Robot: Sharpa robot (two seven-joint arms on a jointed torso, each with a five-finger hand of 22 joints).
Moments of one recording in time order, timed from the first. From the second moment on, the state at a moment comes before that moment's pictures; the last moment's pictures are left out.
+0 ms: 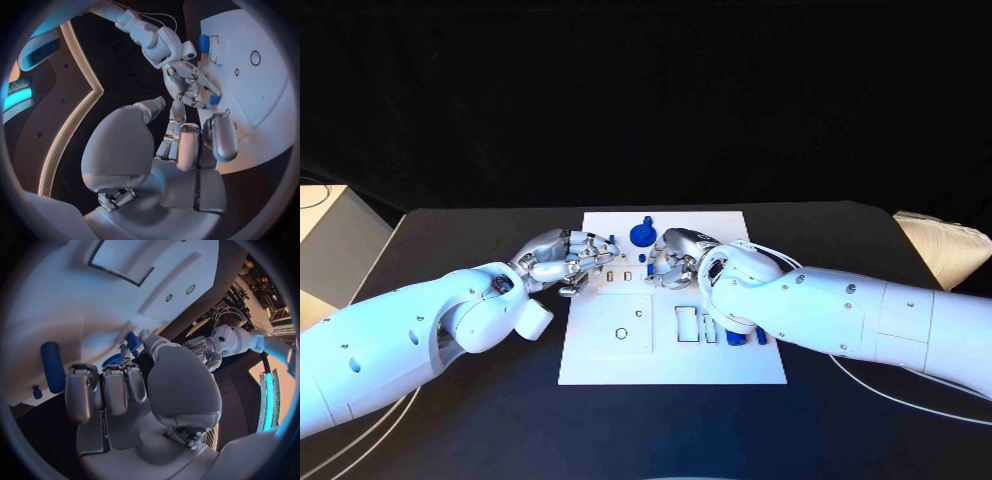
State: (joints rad) left arm 0.93 -0.90 0.22 1.49 -0.46 0.02 0.25; left_hand 1.31 -0.19 0.57 0.17 0.05 0.74 0.17 0.42 0.58 0.99 0.08 0.90 0.64 1.47 0.01 1.51 1.31 0.08 1.39 0.11 1.37 1.18; right arm 1.24 -0.47 -0.17 1.32 -1.31 -0.39 -0.32; right_hand 1.25 -0.21 0.42 0.17 0.09 0.89 0.14 0.15 0.42 1.43 0.06 1.46 1.31 1.47 -0.04 1.45 1.30 0.05 1.47 0.06 1.46 1.31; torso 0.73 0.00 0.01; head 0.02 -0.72
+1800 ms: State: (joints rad) left arm 1.18 -0.66 0.14 1.29 -0.85 0.01 -0.40; left_hand 1.13 -0.14 0.45 0.29 0.05 0.75 0.13 0.56 0.61 1.22 0.06 1.28 1.01 1.46 -0.01 1.57 1.31 0.08 1.45 0.09 1.42 1.28; right arm 1.35 -0.78 -0.14 1.41 -0.66 -0.50 0.10; right_hand 1.35 -0.09 0.08 0.29 0.19 0.82 0.17 0.14 0.40 1.30 0.09 1.37 1.31 1.47 -0.01 1.40 1.22 0.05 1.47 0.09 1.35 1.31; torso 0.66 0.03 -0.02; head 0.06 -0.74
